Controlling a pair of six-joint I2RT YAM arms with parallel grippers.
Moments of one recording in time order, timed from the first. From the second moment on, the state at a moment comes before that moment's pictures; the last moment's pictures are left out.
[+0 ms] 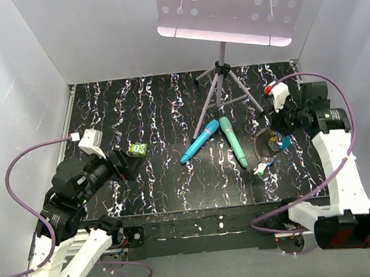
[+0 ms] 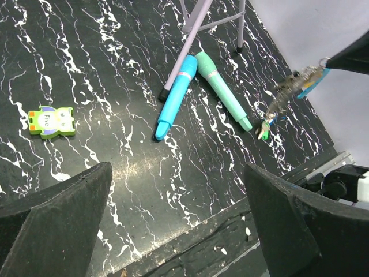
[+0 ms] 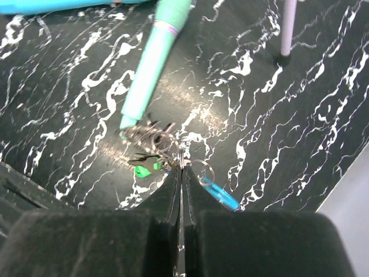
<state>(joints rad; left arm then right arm) -0.44 0.49 0.96 -0.71 0.13 -0.39 0.02 1.04 1.23 -1.04 -0.42 -0.58</state>
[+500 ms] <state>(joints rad) -0.44 0.38 0.93 -0.80 0.11 -0.40 -0.15 1.33 1.26 -0.84 -0.47 -0.33</state>
